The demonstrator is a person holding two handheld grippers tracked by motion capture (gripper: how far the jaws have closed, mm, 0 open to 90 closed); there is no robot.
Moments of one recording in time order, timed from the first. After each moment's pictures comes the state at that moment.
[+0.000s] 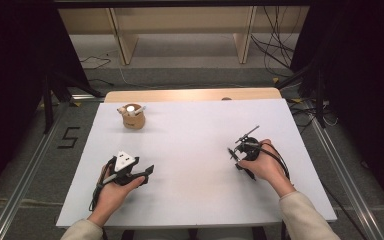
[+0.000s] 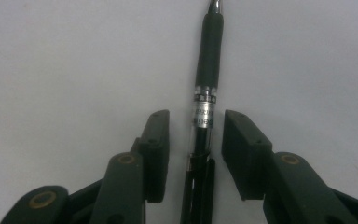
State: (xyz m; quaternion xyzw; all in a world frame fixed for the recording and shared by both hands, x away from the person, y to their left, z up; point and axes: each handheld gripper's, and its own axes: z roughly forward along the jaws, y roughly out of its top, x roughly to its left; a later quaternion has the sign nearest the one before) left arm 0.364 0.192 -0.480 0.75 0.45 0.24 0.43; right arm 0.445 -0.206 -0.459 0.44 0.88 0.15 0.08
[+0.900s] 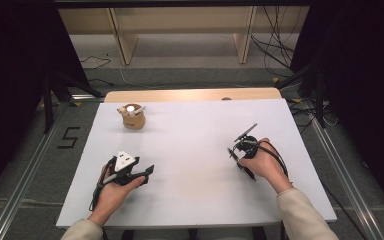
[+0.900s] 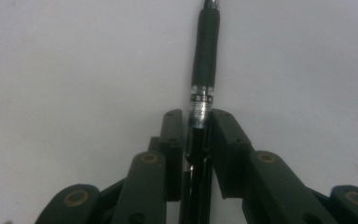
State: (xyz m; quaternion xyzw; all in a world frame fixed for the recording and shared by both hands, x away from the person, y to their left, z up) left arm 0.364 0.192 -0.480 0.75 0.45 0.23 0.43; right arm 0.452 -0.204 -0.458 0.45 0.88 0.13 0.06
